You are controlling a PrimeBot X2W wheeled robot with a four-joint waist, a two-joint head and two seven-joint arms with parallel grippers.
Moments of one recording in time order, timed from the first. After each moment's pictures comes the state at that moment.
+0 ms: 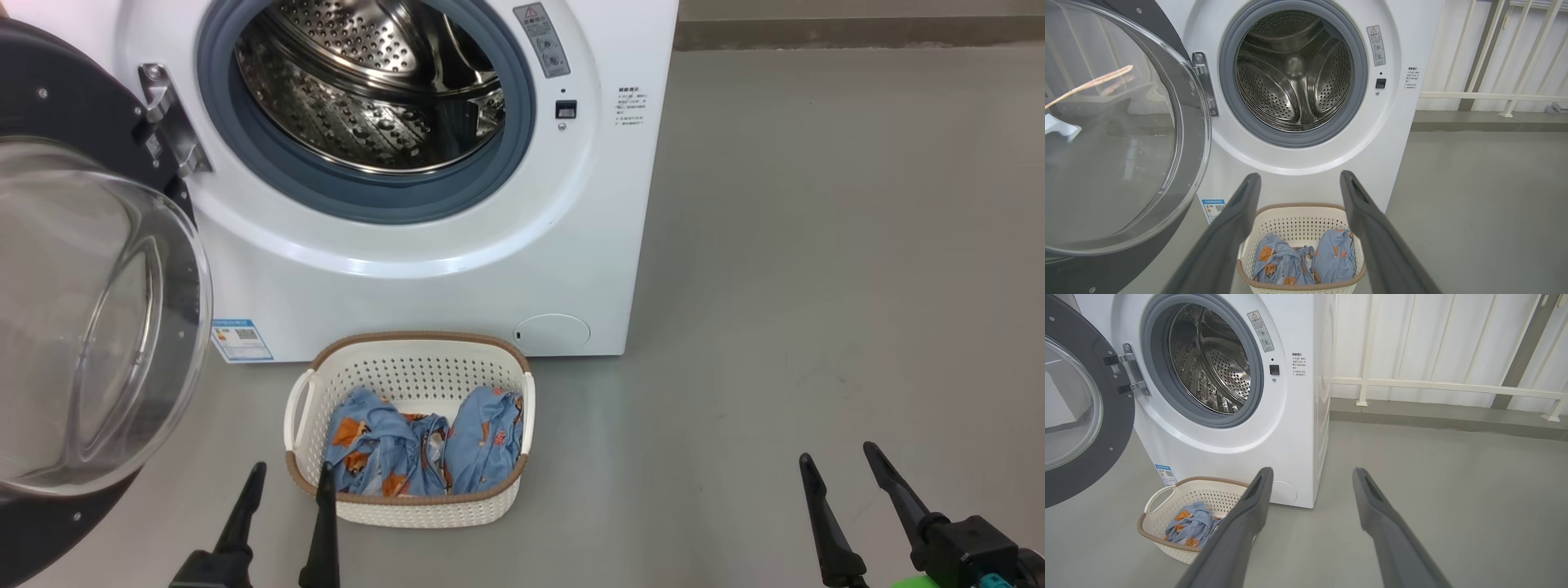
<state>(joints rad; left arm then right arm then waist) 0.04 0.08 -0.19 0.10 -0.20 0.05 -0.21 0.15 -0.04 -0.07 -0.07 0.07 0.12 -0.15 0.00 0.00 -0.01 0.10</state>
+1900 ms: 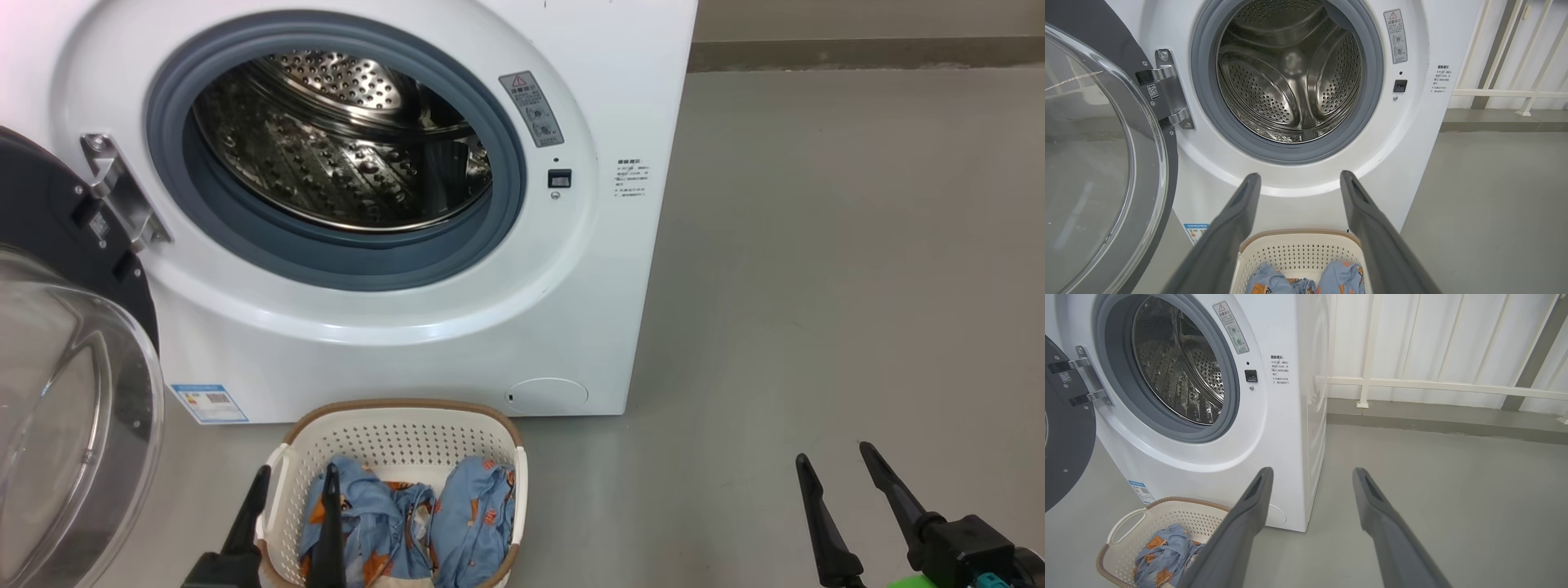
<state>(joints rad) 0.04 0.10 -0.24 0.10 -0.21 0.10 -0.22 0.15 -0.04 -0.07 -0.07 0.07 0.12 -0.15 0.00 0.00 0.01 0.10</state>
